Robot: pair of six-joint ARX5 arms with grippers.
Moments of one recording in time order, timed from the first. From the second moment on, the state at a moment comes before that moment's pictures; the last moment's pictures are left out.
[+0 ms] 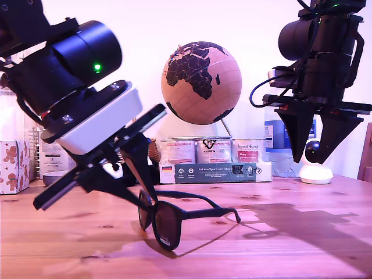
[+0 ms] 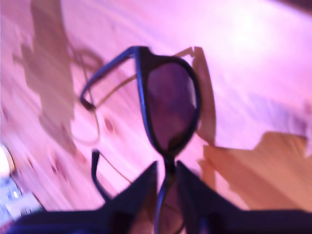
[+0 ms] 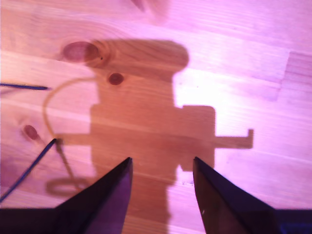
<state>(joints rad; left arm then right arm) -0.63 1.61 0.80 -0.10 0.25 1.94 0.27 1.77 1.38 -0.92 -0.04 0.07</state>
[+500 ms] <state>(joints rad) -0.62 1.61 0.80 -0.10 0.25 1.94 0.27 1.77 1.38 -0.91 -0.04 0.07</state>
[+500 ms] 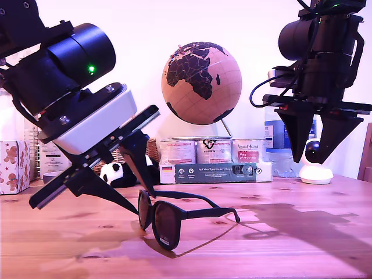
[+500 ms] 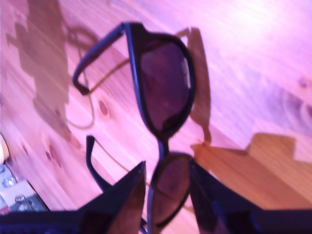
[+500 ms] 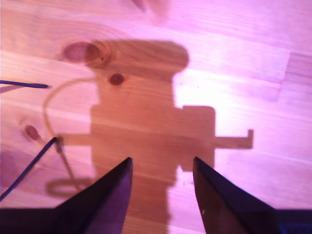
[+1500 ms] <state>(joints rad) -0.68 1.22 0.80 -0.09 -0.01 1.06 0.27 1.77 1.38 -0.80 -0.05 0.07</state>
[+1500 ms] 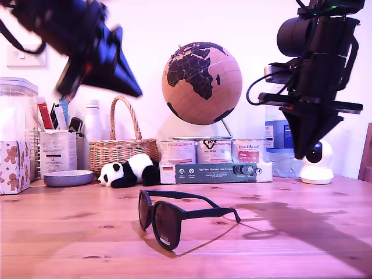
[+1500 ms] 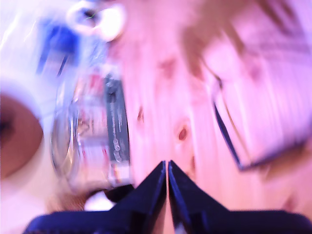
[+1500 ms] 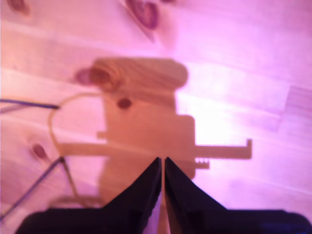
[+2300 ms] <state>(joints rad) -0.61 1.19 0.80 -0.07 0.04 0.31 0.43 1.44 1.37 -0.56 0.26 0.05</state>
